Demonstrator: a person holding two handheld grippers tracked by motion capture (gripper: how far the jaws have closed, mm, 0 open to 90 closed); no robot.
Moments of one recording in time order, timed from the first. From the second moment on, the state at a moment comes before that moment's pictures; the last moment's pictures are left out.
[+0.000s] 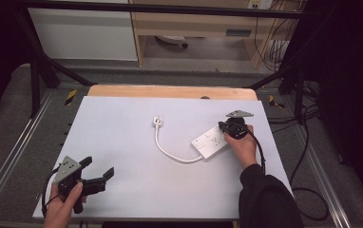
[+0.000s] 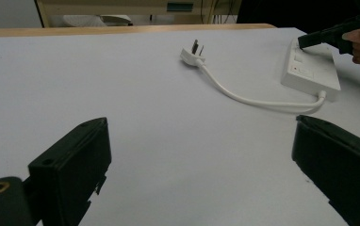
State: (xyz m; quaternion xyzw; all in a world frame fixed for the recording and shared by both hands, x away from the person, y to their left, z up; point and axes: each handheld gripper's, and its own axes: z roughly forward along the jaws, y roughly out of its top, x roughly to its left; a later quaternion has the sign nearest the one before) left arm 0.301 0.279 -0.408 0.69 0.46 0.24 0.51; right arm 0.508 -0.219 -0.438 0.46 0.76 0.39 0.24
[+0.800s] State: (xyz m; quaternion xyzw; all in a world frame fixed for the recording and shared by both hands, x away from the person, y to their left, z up) left arm 0.301 0.279 -0.408 0.69 0.46 0.24 0.50; right arm 0.506 -0.218 -0.439 0.46 0.76 0.39 0.24
